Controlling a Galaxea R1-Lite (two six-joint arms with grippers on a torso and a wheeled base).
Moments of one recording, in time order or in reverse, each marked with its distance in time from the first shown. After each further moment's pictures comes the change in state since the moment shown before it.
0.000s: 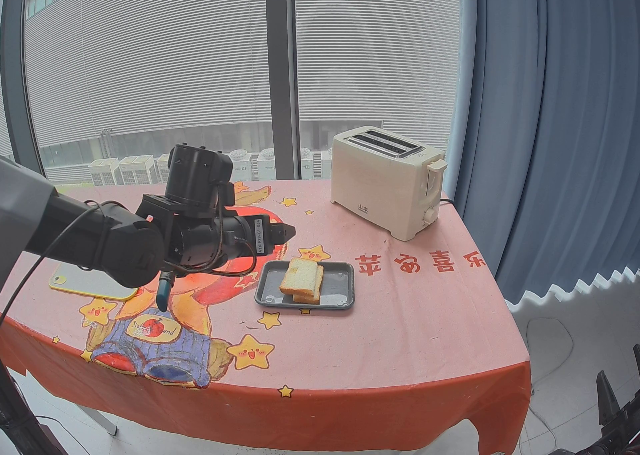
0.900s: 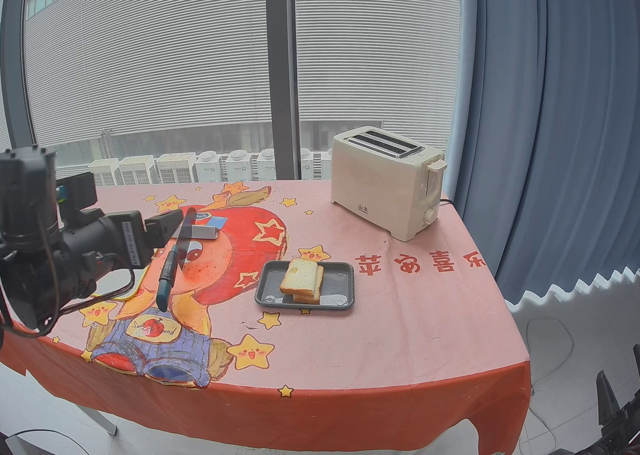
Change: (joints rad) left arm 0.010 -0.598 0.404 -0.032 0.282 0.100; right arm 0.000 0.000 0.001 0.000 0.000 0.000
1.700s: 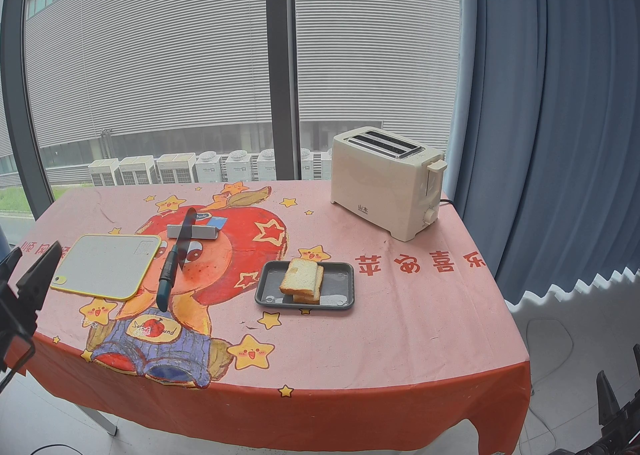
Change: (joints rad) left arm 0.254 -0.564 0.390 -0.151 -0.169 0.073; right arm 0.000 0.000 -0.001 0.000 0.000 -0.001
